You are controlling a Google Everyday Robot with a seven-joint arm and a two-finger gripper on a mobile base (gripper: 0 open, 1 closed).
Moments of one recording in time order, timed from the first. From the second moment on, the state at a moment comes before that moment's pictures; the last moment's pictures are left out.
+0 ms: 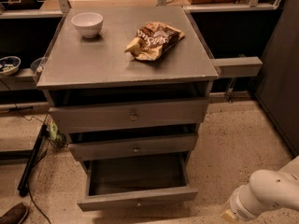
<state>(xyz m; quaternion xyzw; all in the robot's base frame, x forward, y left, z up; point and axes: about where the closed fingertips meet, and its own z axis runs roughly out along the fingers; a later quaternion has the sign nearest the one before) 0.367 -0.277 0.450 -0.44 0.89 0.10 0.08</state>
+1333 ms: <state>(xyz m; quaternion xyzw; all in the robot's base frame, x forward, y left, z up) 0.354 -0.248 0.379 -0.42 0.89 0.13 0.05</state>
